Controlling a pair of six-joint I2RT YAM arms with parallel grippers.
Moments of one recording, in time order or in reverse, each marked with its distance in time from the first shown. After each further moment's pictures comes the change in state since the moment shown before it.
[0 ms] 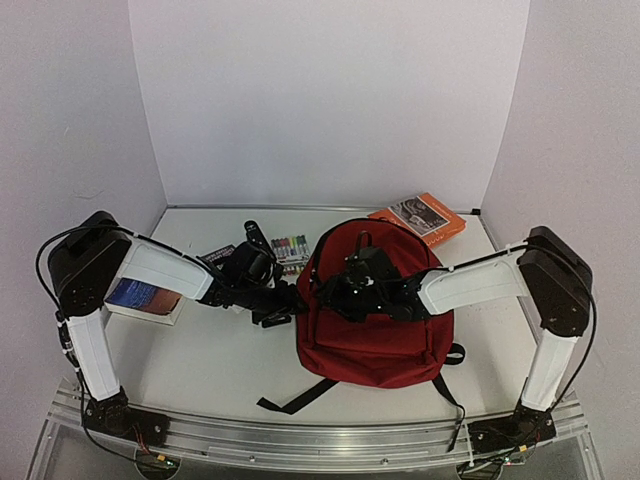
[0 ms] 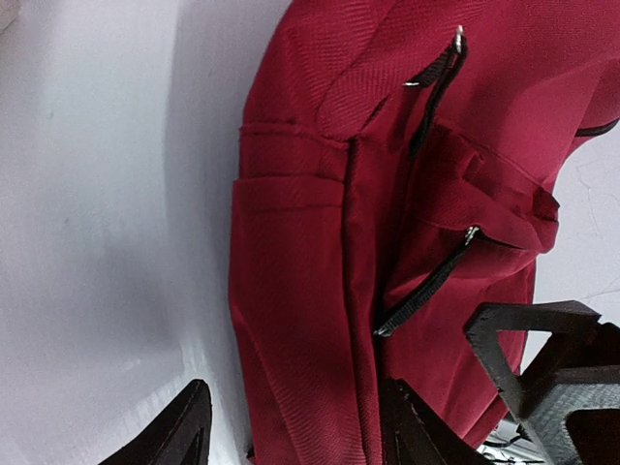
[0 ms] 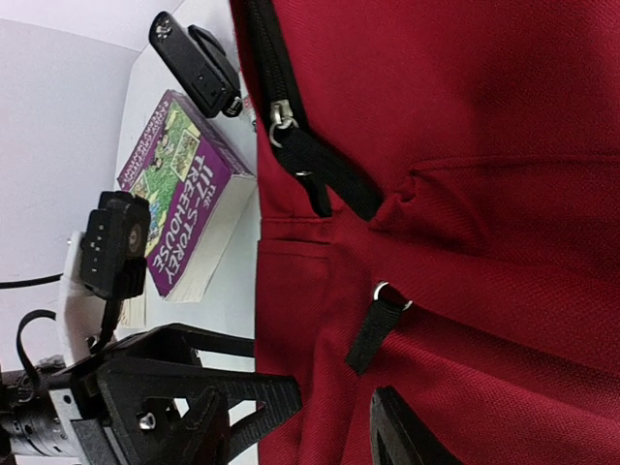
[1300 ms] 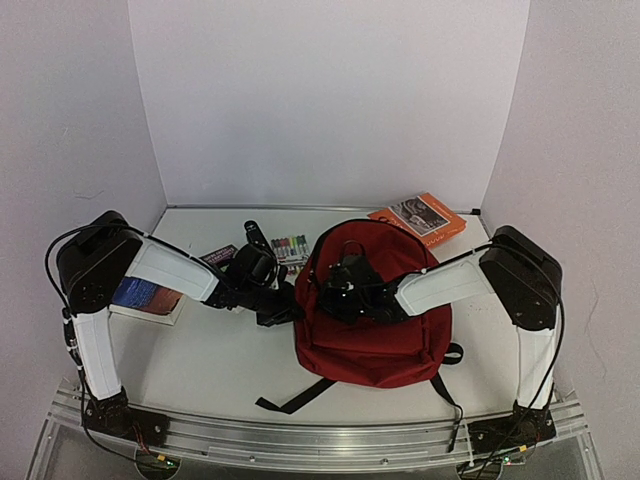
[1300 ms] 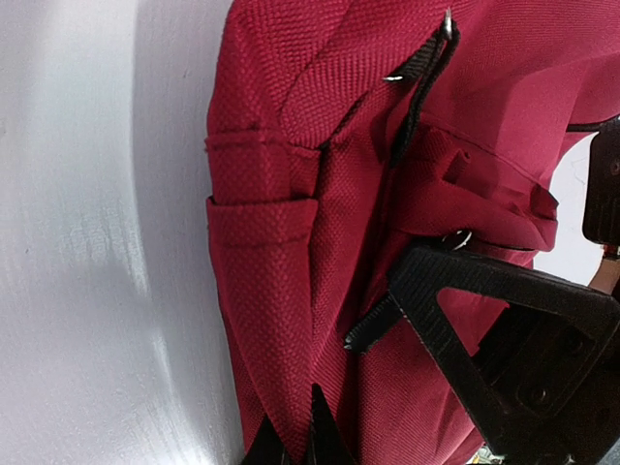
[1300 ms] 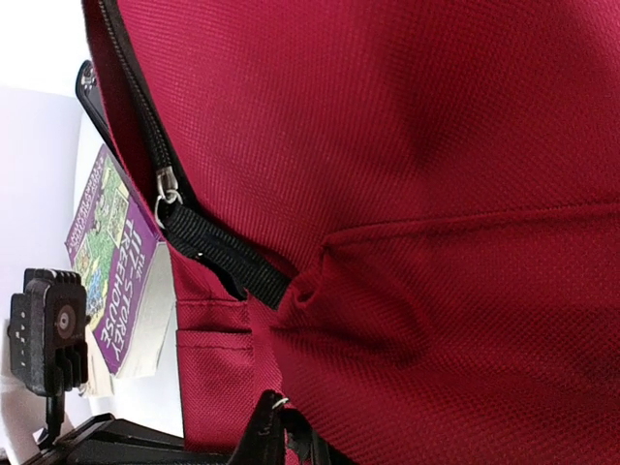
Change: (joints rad) left arm 0.001 0.059 0.024 0.054 0.034 -0.001; right arm -0.011 0.179 0.103 0.021 0.116 0.077
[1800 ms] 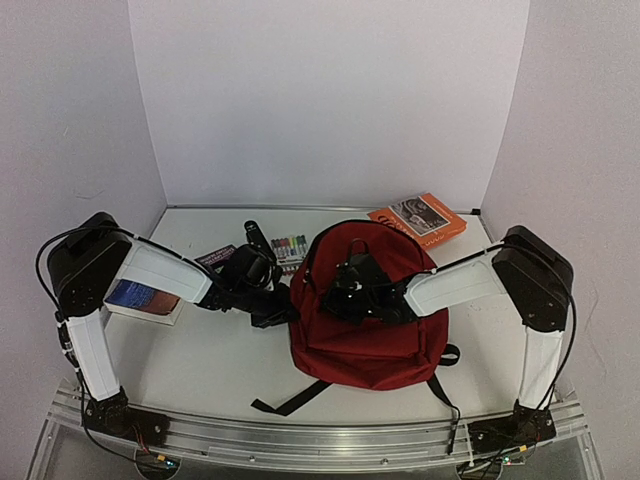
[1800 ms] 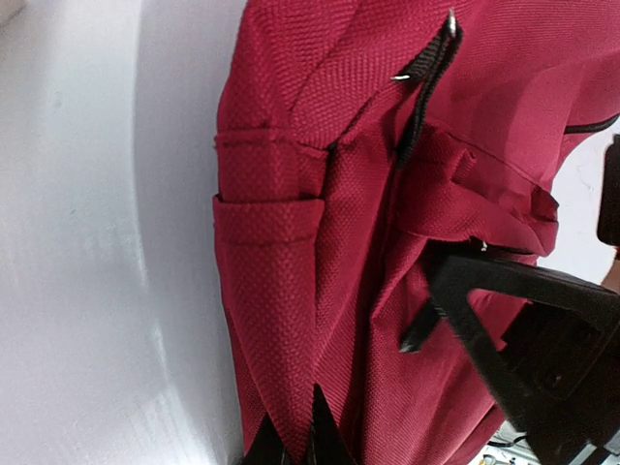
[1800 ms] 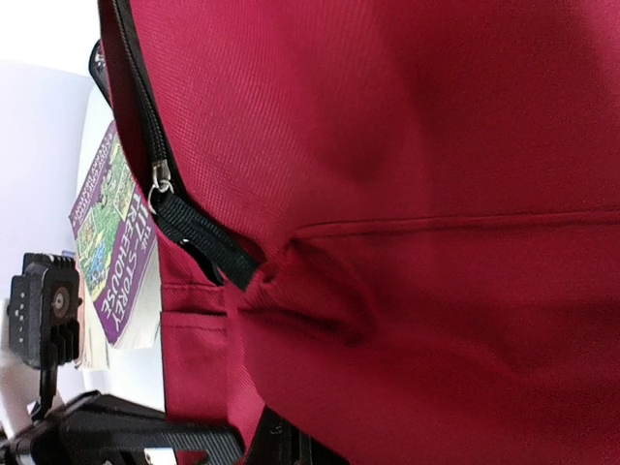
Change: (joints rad) left arm -0.001 -0.056 -0.048 -0.018 -0.046 0.001; right arm -0.004 -0.058 -0.055 -0.001 -0.037 -0.054
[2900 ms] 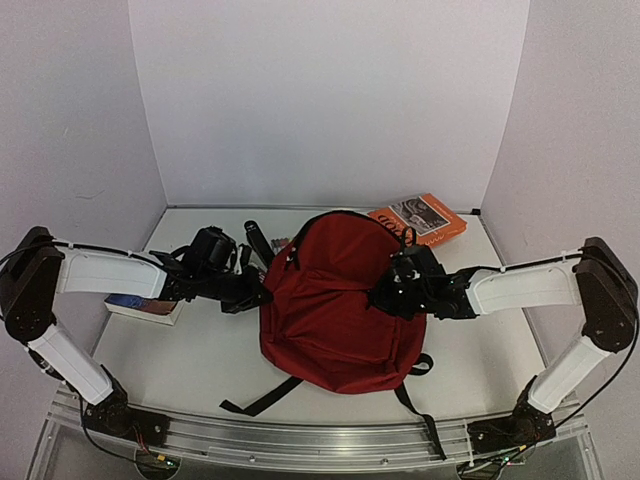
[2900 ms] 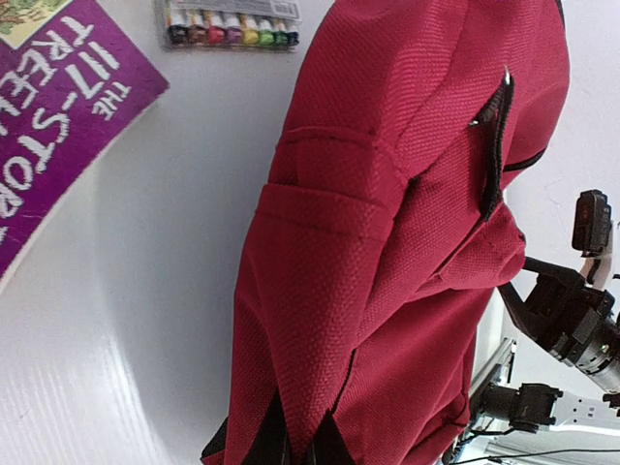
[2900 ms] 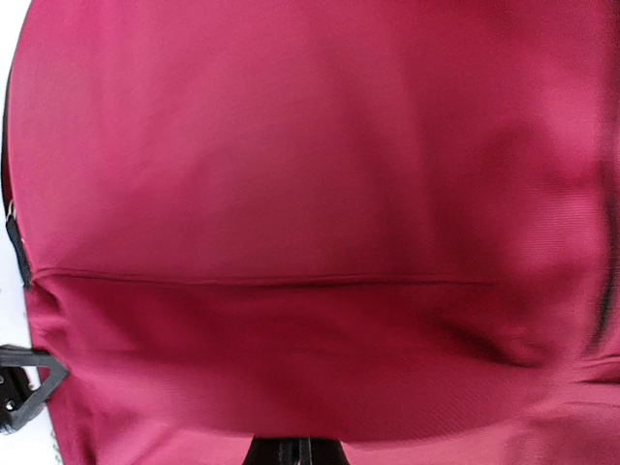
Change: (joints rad) left arm 0.082 -0.319 -0.126 -0.120 -0.042 0.069; right arm -0.108 -0.387 -0.266 -0.168 0.017 -0.145
